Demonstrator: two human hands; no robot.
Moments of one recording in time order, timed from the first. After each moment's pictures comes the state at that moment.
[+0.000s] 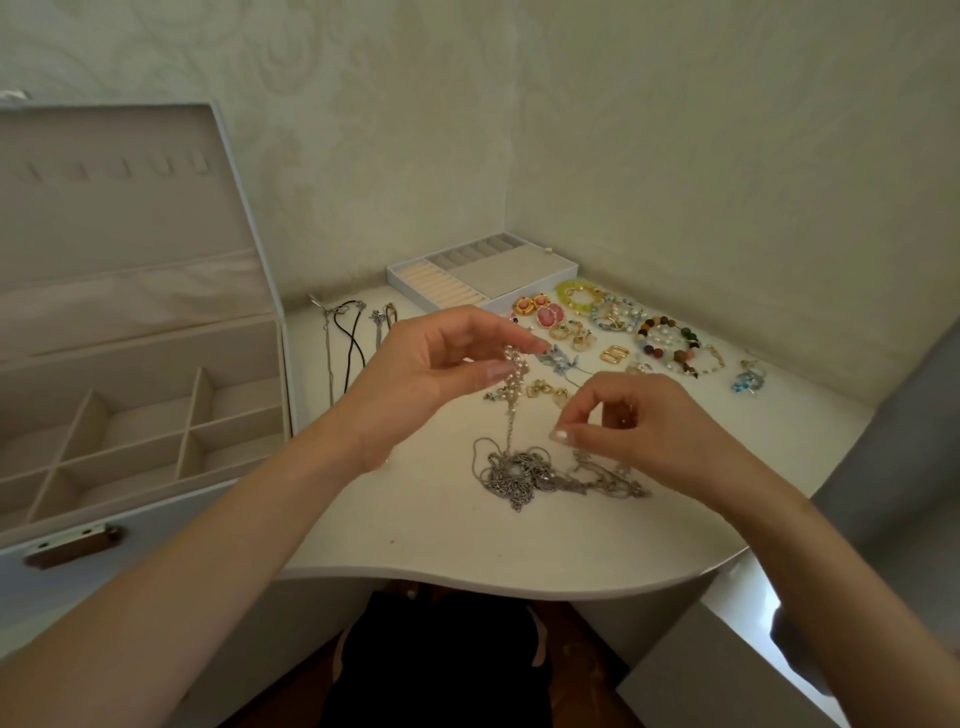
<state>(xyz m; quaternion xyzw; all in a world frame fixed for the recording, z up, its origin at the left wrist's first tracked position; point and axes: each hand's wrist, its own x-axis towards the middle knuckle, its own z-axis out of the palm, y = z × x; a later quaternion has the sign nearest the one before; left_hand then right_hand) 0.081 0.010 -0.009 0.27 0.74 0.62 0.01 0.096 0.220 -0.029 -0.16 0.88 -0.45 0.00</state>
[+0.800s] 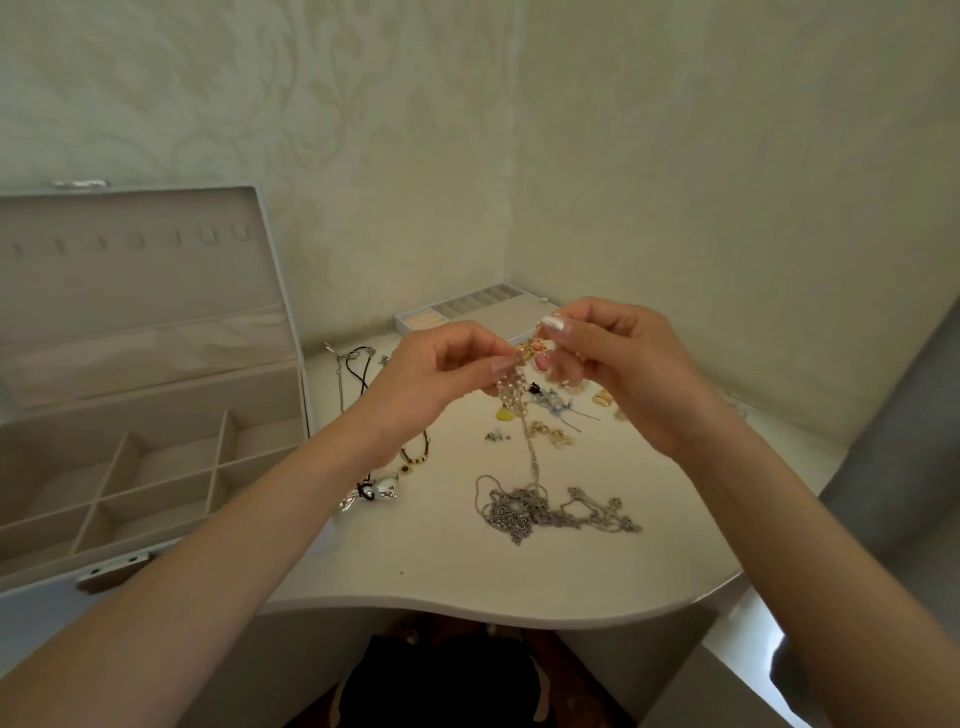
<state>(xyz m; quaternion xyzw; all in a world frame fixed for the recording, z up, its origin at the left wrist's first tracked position) 0.071 0.012 0.015 0.24 0.75 0.61 -0.03 0.074 0.200 0.027 -0.22 0.69 -0.68 -0.03</state>
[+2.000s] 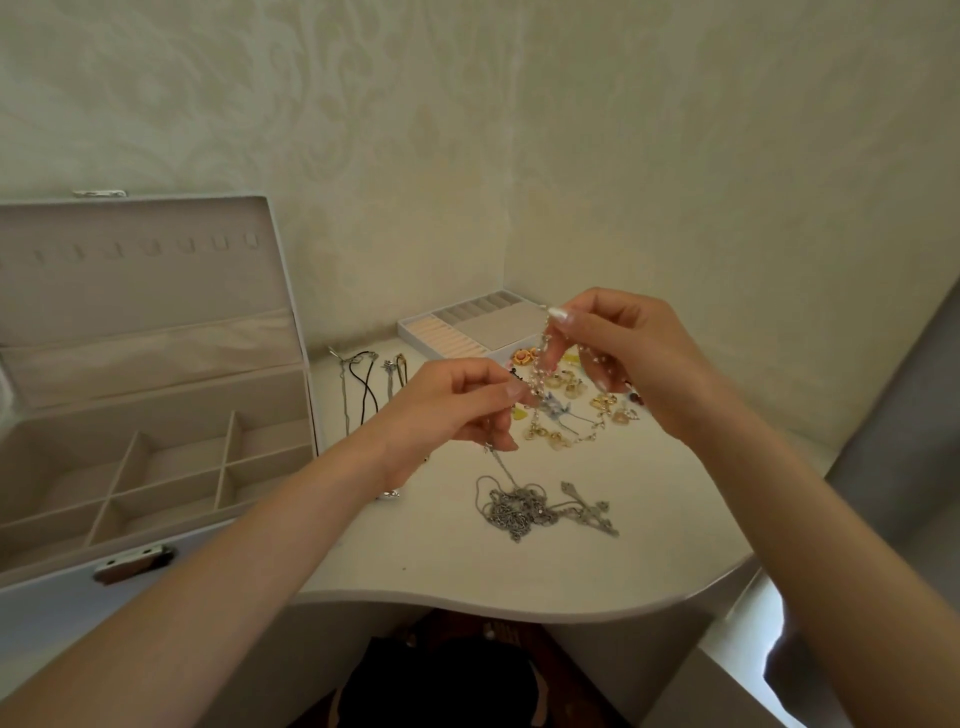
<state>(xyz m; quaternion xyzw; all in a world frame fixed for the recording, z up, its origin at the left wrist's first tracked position) 0.086 0.015 0.011 0.18 0.74 0.64 0.09 0.076 0.205 0.043 -0.19 0.75 -0.63 -0.05</state>
